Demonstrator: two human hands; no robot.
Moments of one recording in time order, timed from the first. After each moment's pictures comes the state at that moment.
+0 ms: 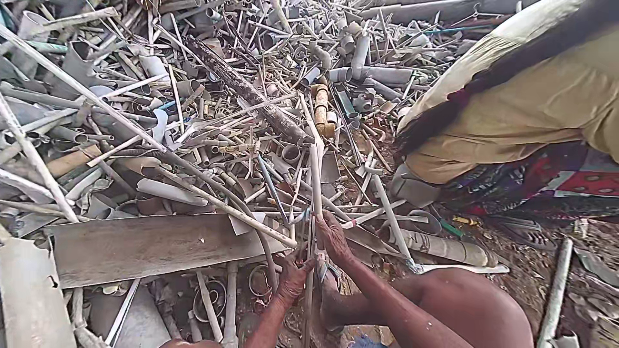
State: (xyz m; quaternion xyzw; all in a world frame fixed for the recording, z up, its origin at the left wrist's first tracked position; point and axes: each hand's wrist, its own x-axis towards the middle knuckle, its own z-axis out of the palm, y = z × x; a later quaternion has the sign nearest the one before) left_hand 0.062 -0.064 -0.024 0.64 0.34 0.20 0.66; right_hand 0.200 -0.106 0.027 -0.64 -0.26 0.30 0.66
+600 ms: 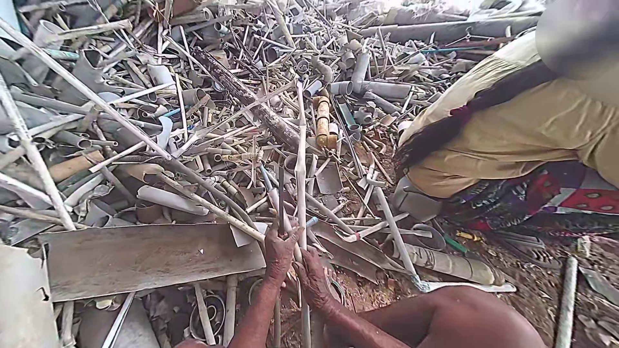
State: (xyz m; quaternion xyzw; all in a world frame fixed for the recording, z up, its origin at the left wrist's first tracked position) left_hand 0.087 -0.002 0.053 0.63 0.37 0.39 0.56; right_hand 0.124 -0.104 -0.010 -0.70 -0.40 0.16 0.58
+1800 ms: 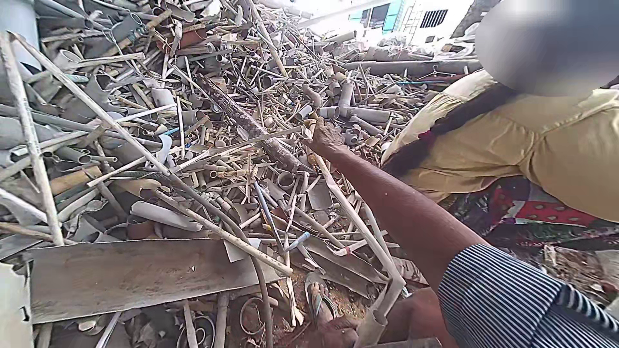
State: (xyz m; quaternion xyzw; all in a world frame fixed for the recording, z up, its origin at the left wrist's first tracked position) left_hand 0.024 -0.128 0.067 0.79 -0.02 0.20 0.58; right_hand 0.327 0.036 0.267 -0.89 -0.40 0.04 0.21
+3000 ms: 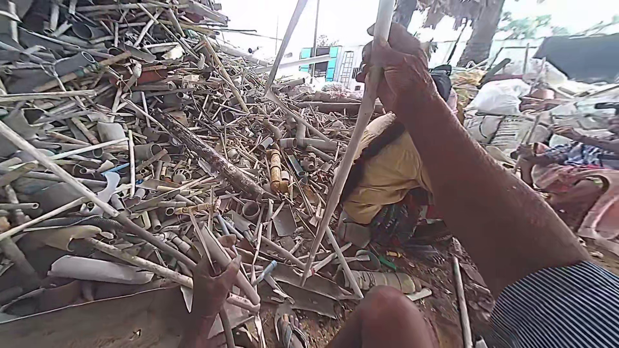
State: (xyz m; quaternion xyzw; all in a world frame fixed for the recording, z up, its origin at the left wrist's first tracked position) left_hand 0.047 0.005 0.138 0.63 0.15 0.54 0.54; right_hand 0.333 -0.154 0.480 -0.50 -0.52 -0.07 0.69
